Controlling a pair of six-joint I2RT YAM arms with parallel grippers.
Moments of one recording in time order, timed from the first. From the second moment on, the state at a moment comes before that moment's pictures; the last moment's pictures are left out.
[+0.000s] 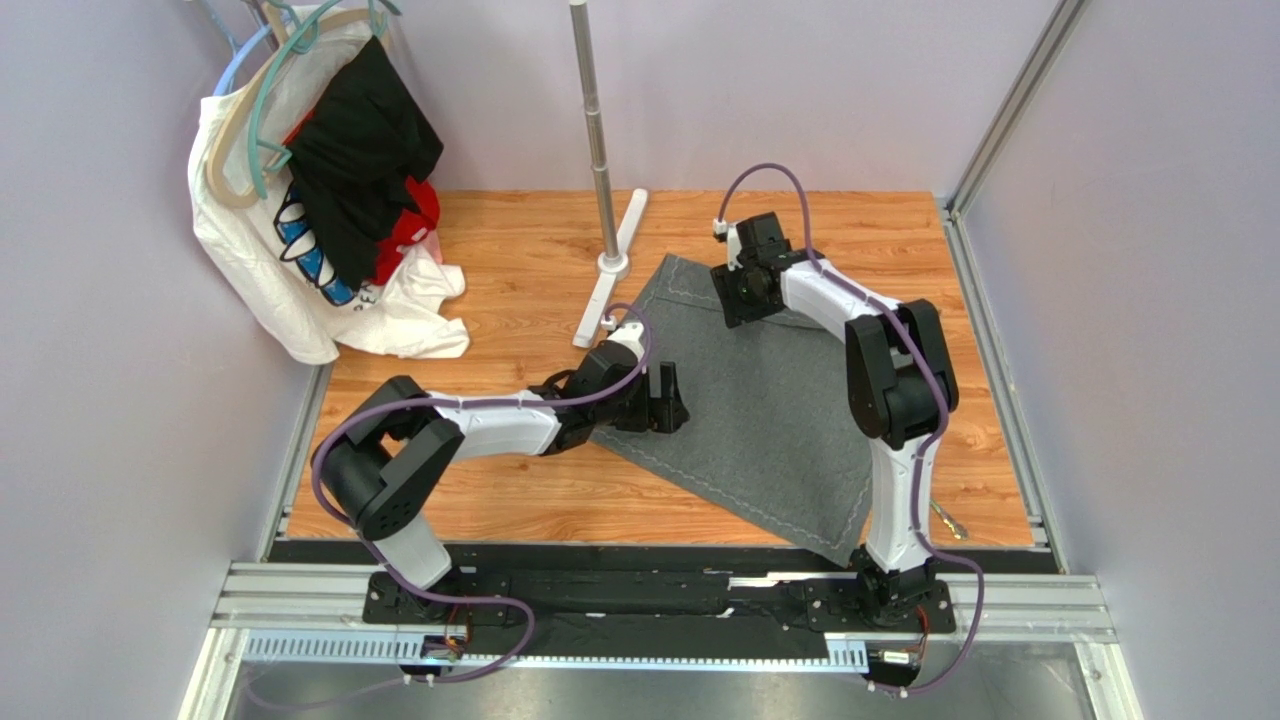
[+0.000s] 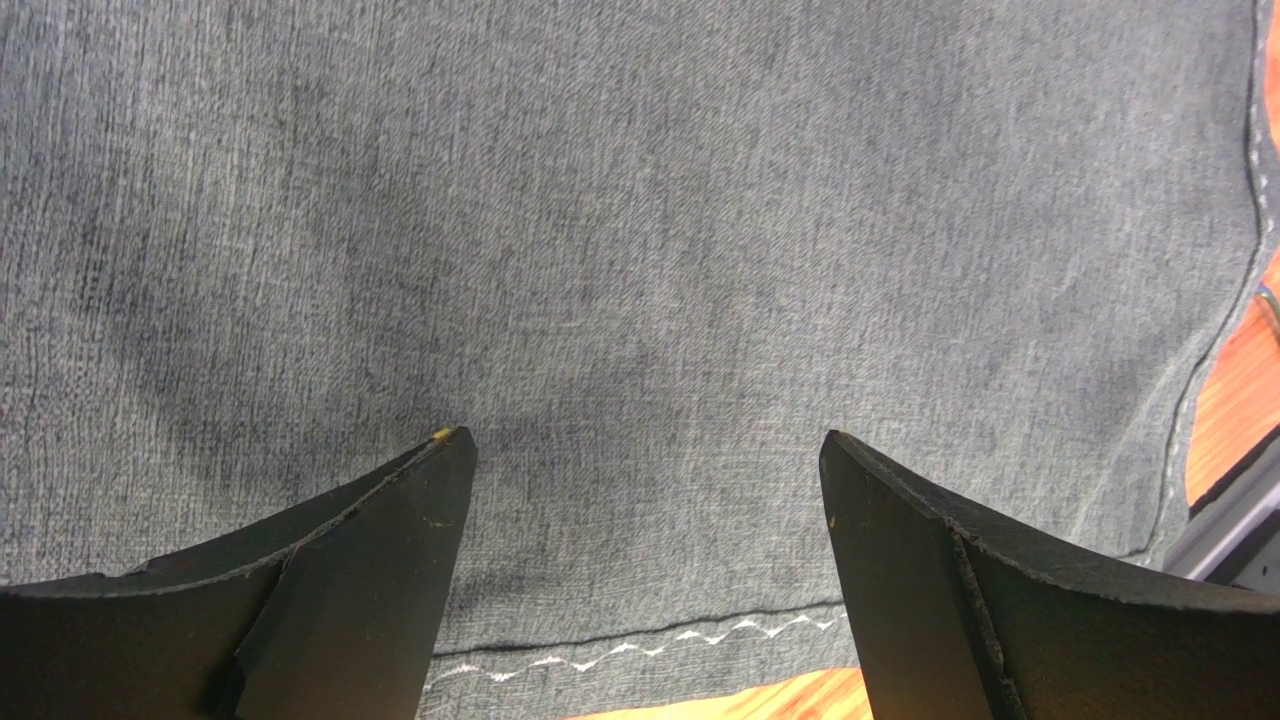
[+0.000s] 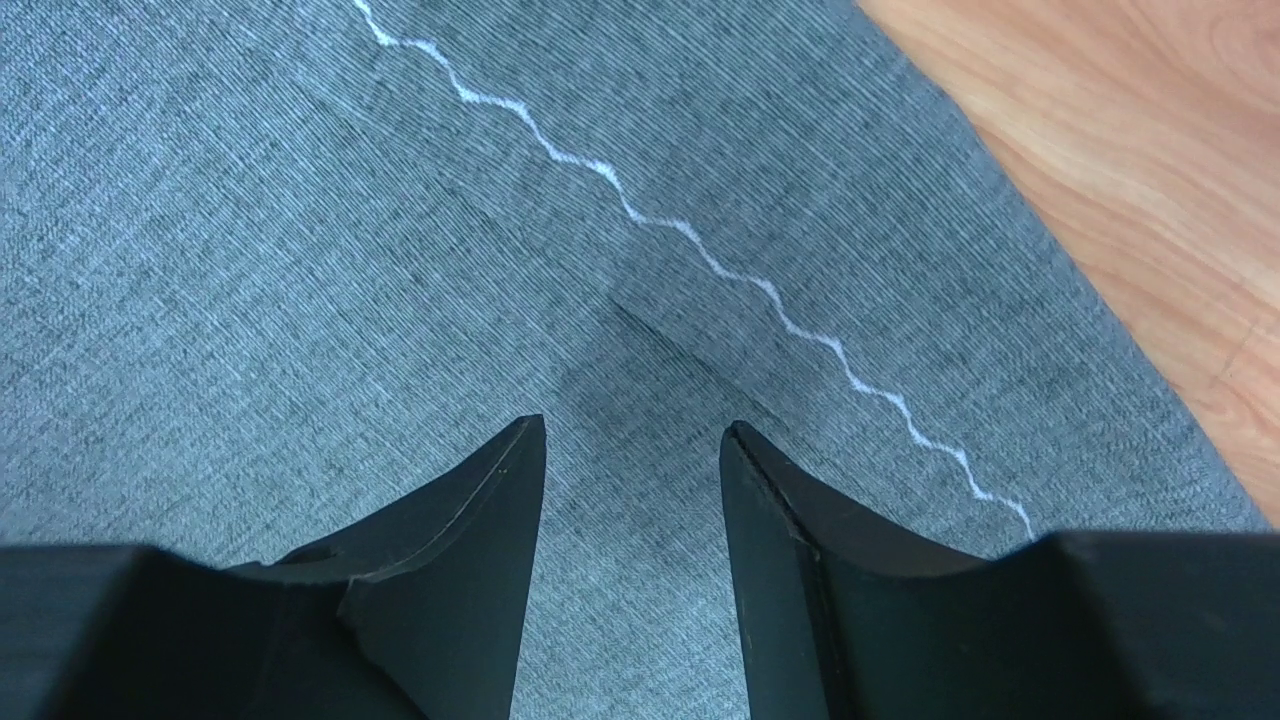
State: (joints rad) left arm -0.80 1.66 0.78 0.22 0.02 -0.64; right arm 0.32 2.09 1.56 -0.46 -0.03 -0.03
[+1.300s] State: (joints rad) left arm -0.80 1.64 0.73 0.25 0.01 -0.66; right arm 0.24 2.32 1.93 -0.70 -0.13 -0.13
